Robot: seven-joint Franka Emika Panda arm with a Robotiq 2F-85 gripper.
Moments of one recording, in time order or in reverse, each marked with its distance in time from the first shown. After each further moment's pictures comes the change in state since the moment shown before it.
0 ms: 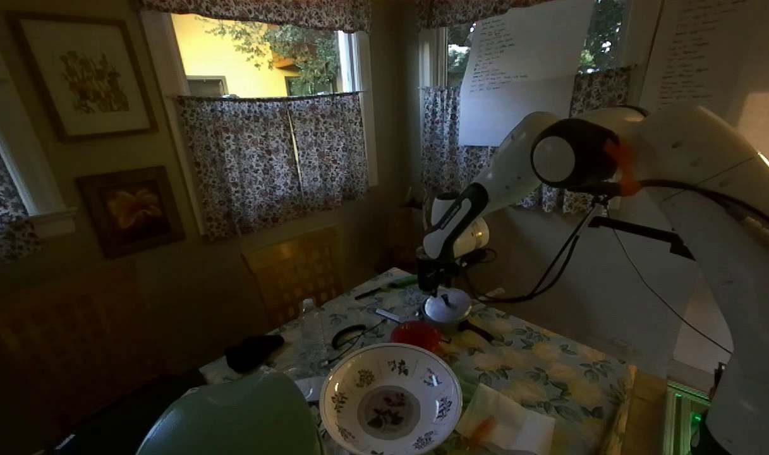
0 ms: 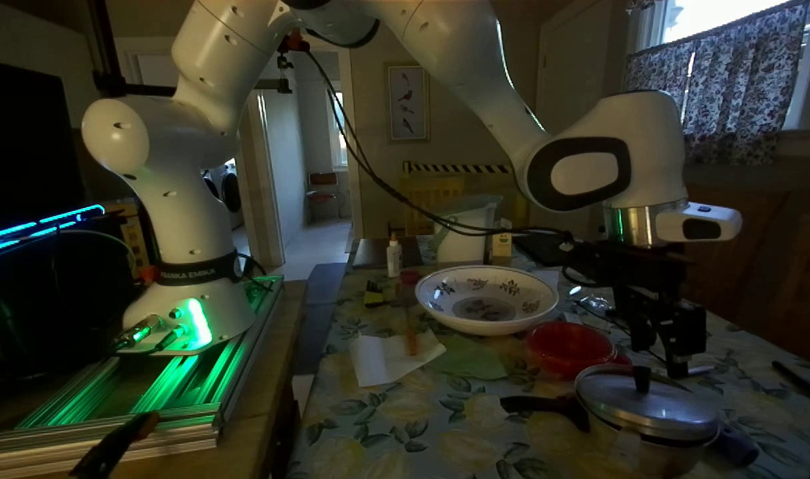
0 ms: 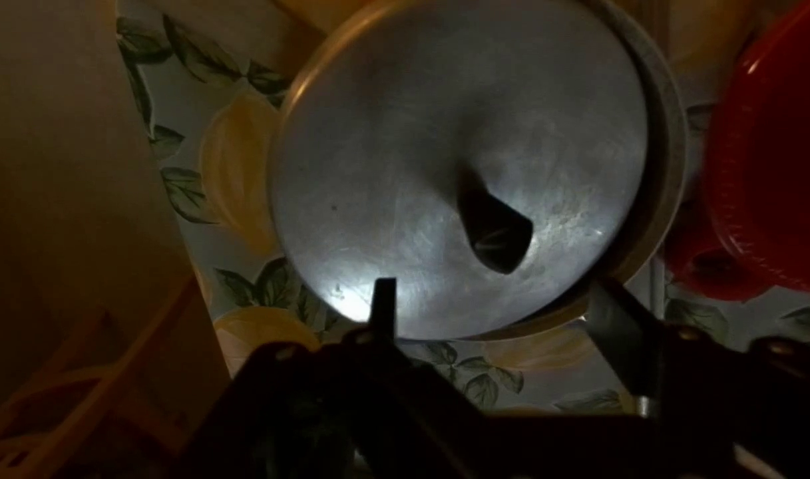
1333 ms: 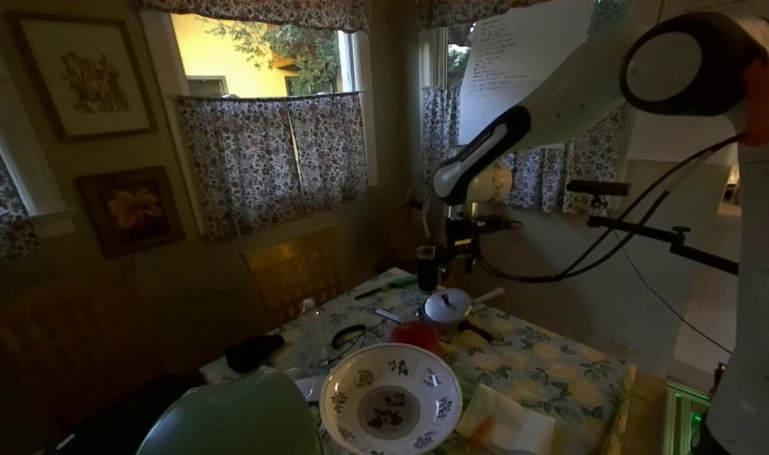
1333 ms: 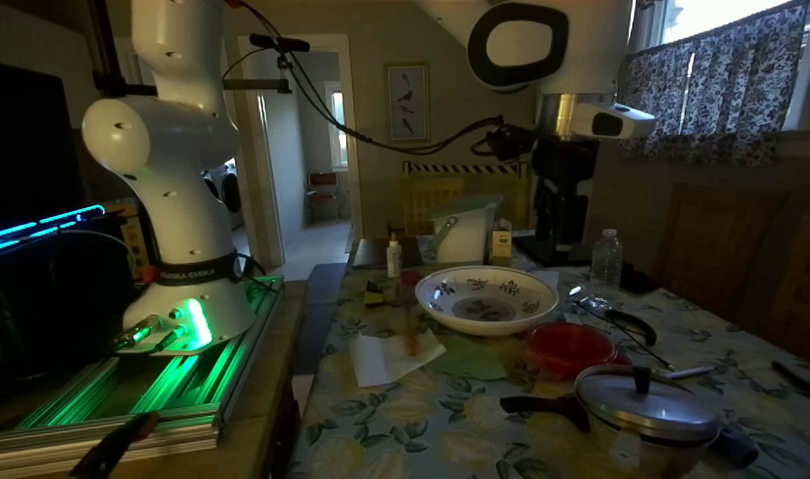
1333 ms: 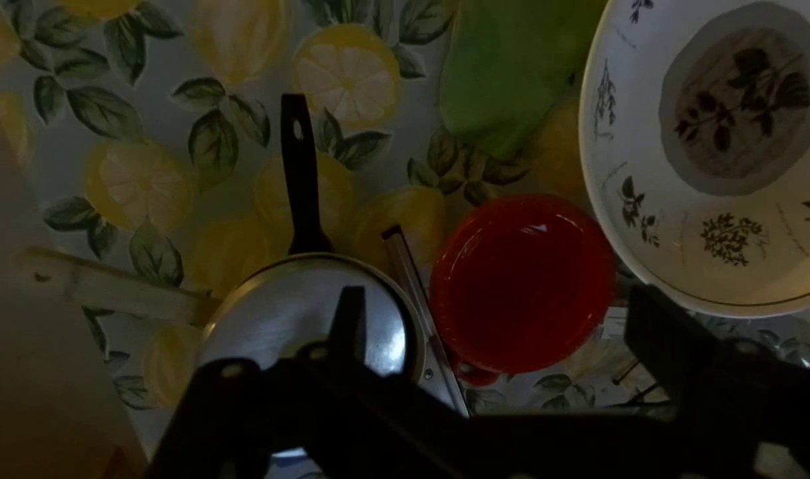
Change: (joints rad) arm 0.010 -0.468 0.036 -0.303 0.154 -0.420 0.028
